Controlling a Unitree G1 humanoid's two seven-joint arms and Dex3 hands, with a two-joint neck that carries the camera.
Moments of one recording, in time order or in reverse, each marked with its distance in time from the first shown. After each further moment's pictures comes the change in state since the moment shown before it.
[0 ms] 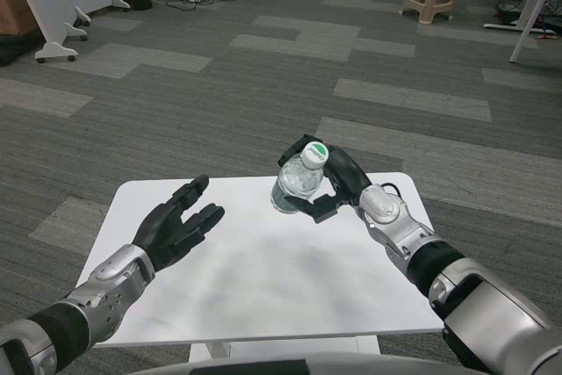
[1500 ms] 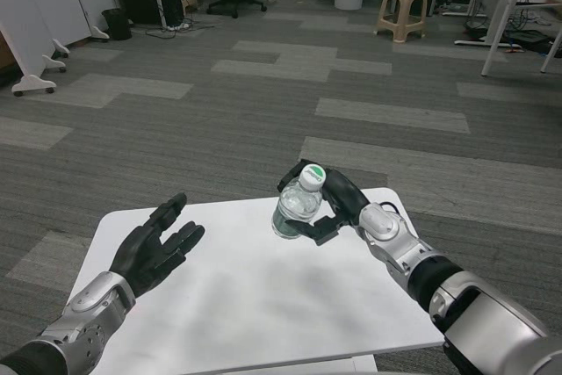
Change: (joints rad) left arm 0.002 0.008 0.060 0.000 0.041 -0.003 0.000; right arm 0.018 -0.028 -0.036 0.027 0.000 0.000 0.040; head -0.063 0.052
